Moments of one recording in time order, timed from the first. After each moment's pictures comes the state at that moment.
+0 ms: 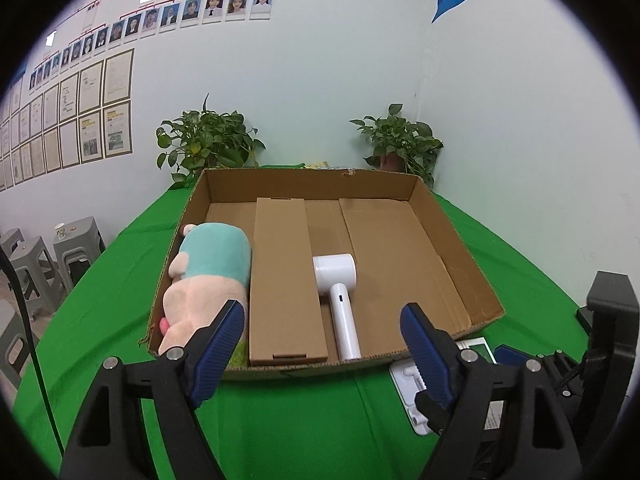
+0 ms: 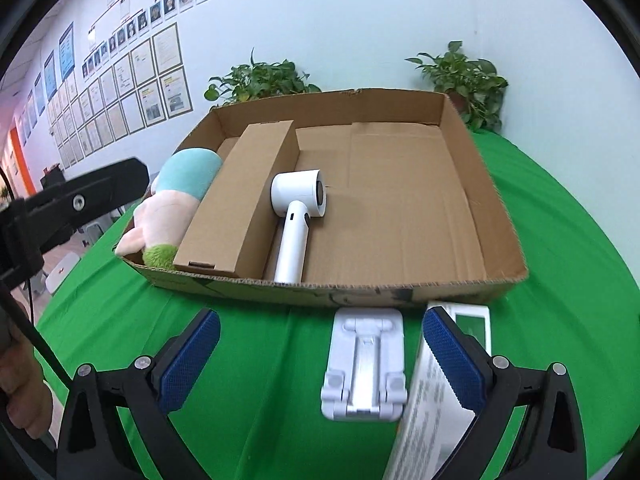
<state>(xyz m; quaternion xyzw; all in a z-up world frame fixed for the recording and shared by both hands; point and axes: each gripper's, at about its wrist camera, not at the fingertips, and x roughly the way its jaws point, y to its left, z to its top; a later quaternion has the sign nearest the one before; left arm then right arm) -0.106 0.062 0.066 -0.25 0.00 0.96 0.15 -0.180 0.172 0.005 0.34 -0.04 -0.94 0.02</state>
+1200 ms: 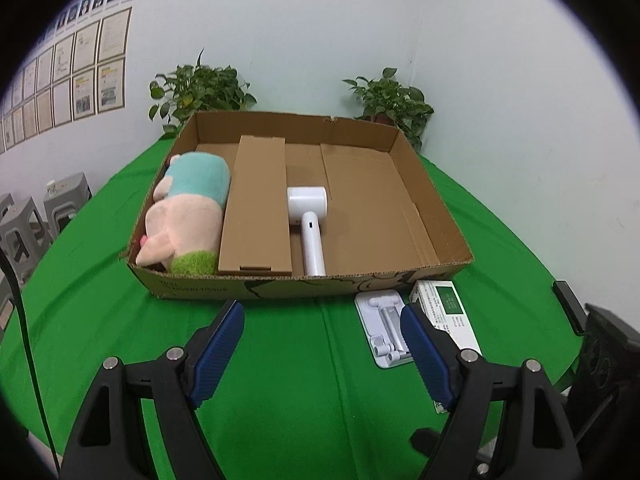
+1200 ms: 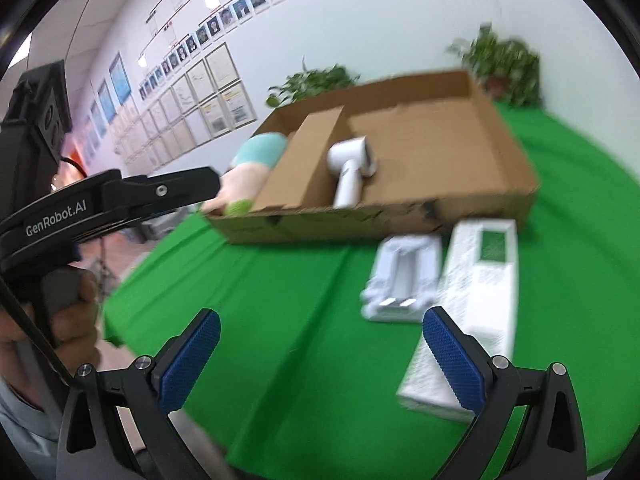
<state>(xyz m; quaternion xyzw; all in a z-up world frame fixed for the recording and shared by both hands) -0.069 0.074 0.038 -0.33 -0.03 0.93 0.17 -0.076 0.213 -0.025 0.33 -0.12 -0.92 0.18</state>
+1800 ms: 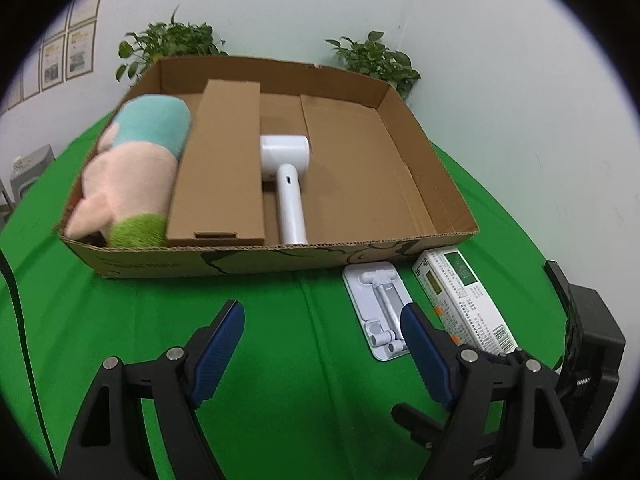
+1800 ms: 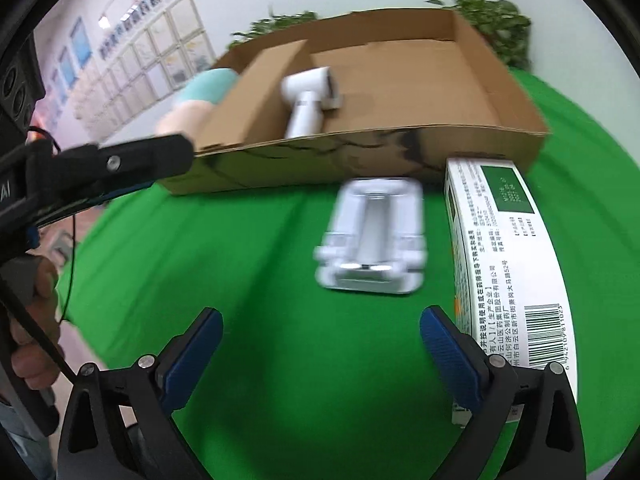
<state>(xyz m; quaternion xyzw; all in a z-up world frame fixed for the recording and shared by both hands) -0.115 0.091 -0.011 -0.39 -0.04 0.89 0.22 -0.121 0.206 -0.074 0.42 -0.07 -0.90 0.10</state>
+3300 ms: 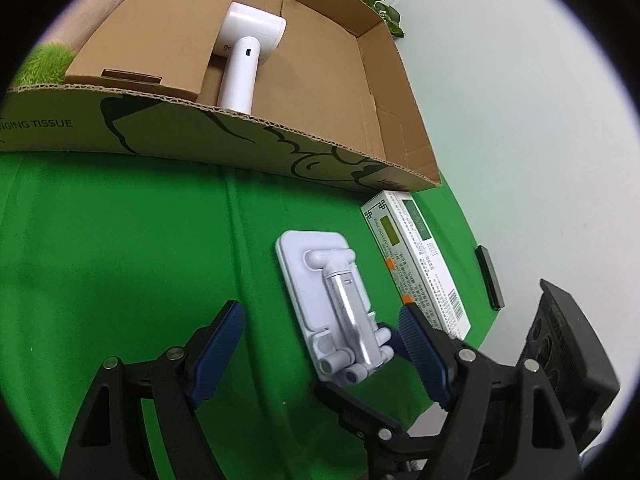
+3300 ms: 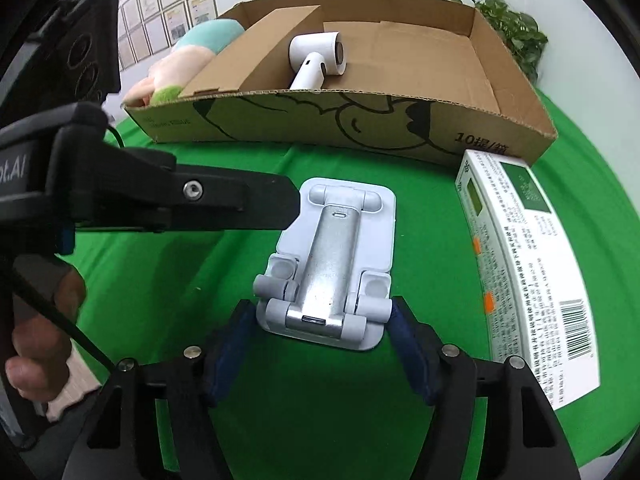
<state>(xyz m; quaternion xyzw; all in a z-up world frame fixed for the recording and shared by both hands) -0.129 0.097 -0.071 -0.50 -0.18 0.78 0.33 -0.123 0.177 -0.082 0.46 0.00 -0.88 0.09</state>
